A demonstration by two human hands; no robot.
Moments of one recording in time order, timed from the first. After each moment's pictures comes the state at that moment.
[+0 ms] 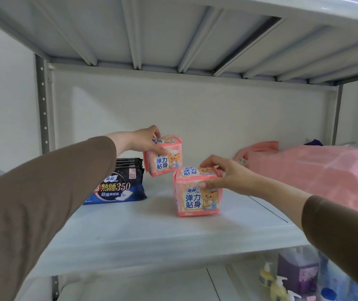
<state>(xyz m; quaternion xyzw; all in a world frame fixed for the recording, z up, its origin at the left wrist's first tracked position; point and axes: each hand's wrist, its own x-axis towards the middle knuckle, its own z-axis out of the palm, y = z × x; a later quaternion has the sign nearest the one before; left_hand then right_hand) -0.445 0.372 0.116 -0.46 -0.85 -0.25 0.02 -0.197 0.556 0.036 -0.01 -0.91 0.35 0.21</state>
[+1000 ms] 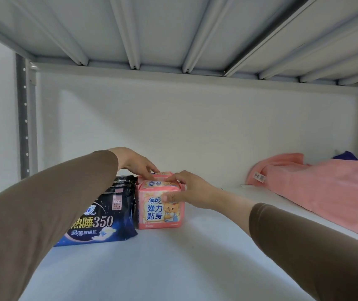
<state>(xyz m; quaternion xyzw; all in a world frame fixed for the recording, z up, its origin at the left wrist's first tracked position) -0.562 0.436 0.100 -0.42 -0.90 0.00 -0.12 -0.364 0.567 0.030 0.07 -0.92 0.35 0.18</state>
